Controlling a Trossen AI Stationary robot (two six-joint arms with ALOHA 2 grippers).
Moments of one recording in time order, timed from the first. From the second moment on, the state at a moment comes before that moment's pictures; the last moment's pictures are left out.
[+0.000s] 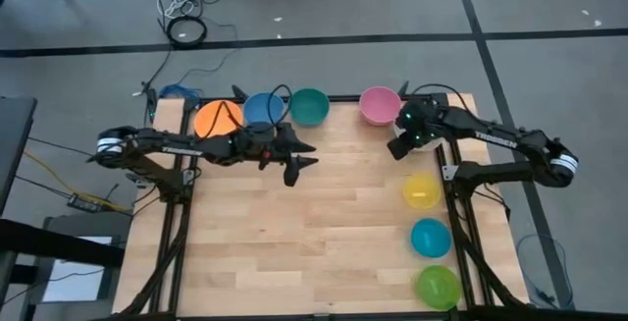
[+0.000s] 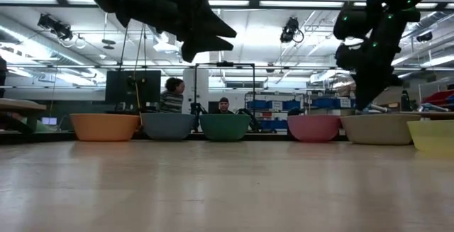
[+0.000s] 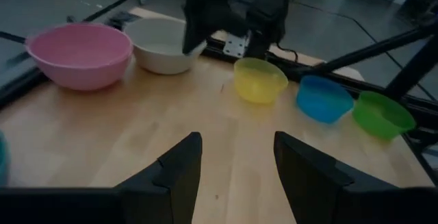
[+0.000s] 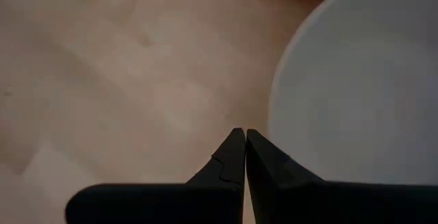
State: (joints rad) left arm 0.17 1.41 0.81 0.31 0.07 -0.21; right arm -0.64 1.08 0.69 -0.77 0.01 0.36
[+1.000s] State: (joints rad) left arm 0.17 1.31 0.81 0.13 0.04 -0.18; right arm -0.71 1.36 0.87 -0.94 0.04 0.37
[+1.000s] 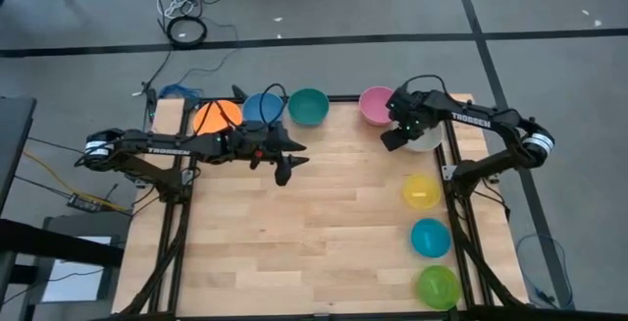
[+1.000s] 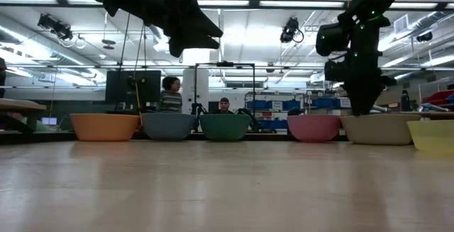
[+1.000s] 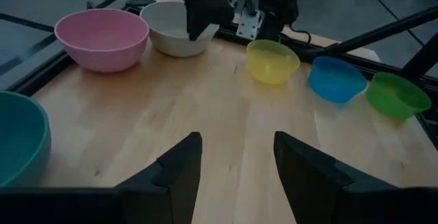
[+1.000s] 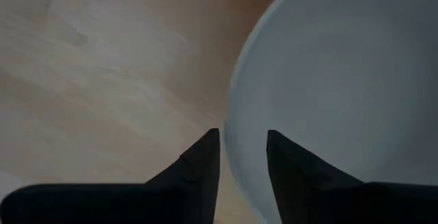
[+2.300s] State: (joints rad) left arm 0.18 0.89 0.81 -0.96 -0.51 -0.54; right arm 0.06 1.73 1.14 -0.48 -0.22 0.74
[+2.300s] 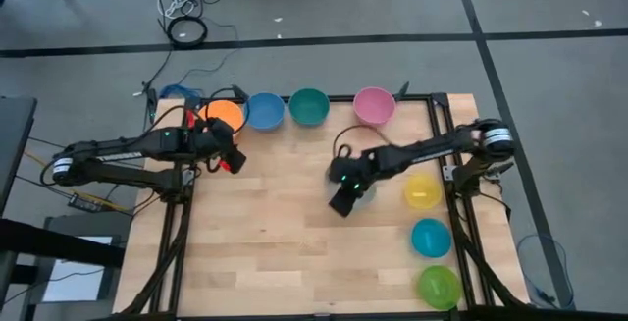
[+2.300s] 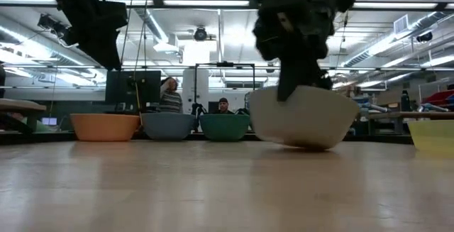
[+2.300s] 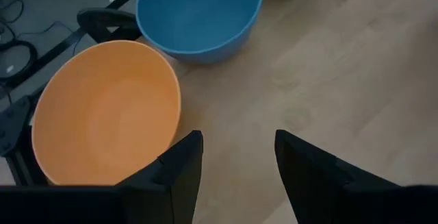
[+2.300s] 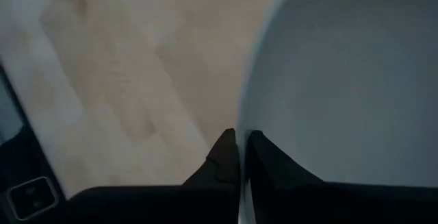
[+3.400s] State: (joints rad) left arm 0.16 0.75 0.79 -1.15 -0.57 -0.64; right arm 0.13 1.90 1.50 -0.54 -0.24 0.52
